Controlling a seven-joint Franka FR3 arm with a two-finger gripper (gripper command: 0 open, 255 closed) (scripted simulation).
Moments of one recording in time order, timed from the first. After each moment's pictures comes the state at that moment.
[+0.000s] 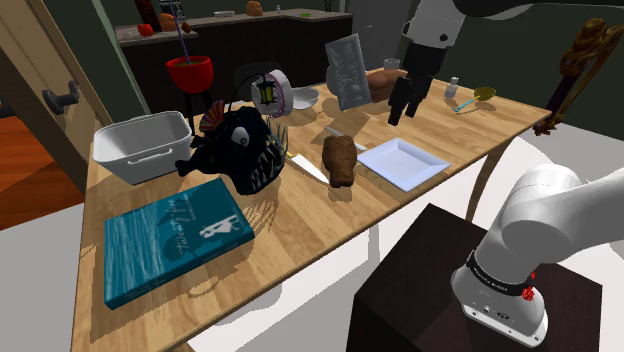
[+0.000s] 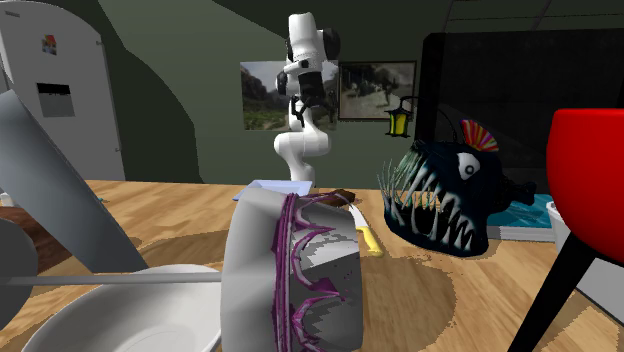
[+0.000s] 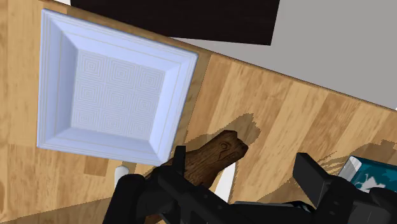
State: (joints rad) arm 0.02 -0.83 -0.04 -2.40 0.12 1.65 -0.03
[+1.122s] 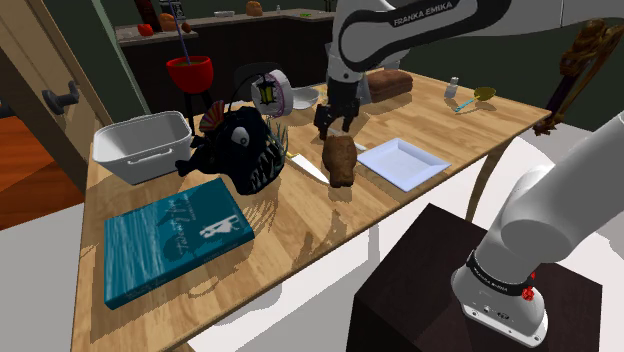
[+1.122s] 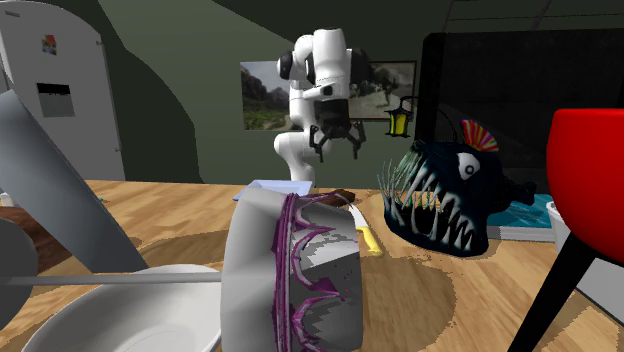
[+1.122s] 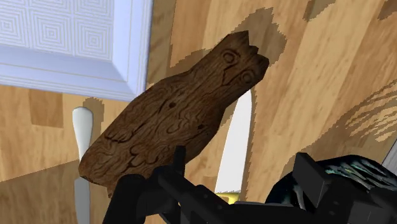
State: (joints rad) arm 0.01 -0.29 0.08 -2.21 0.11 2.01 0.14
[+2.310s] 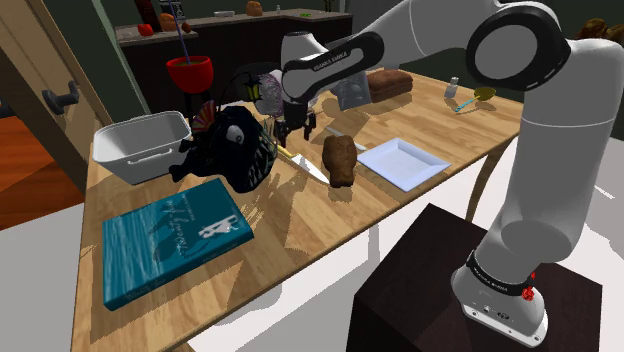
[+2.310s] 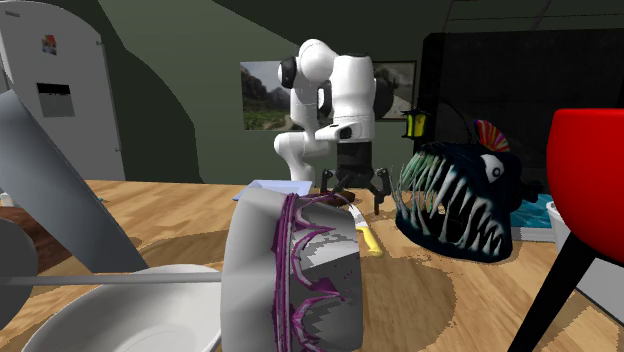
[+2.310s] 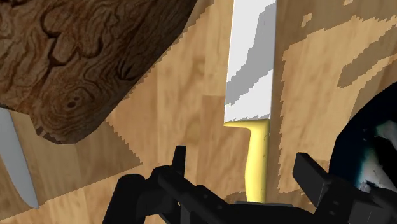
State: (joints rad) arm 0.02 0.27 0.09 -1.77 -0.01 2.15 0.33
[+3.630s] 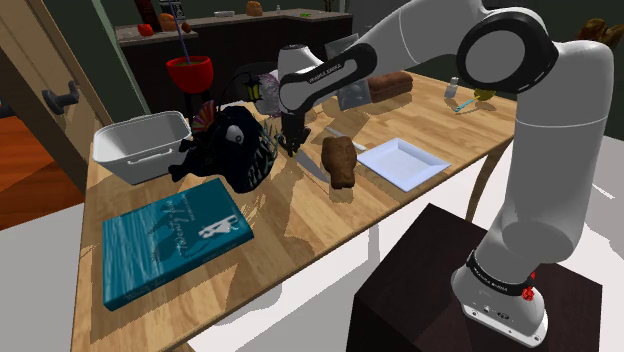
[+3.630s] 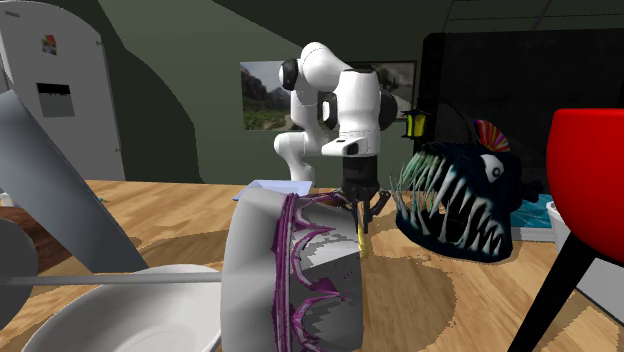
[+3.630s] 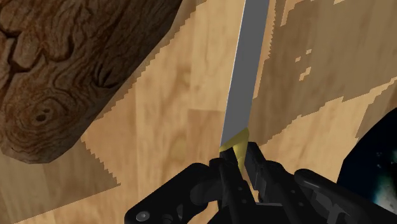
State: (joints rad) arm 0.04 0.32 0.09 -1.78 -0.01 2.19 0.33
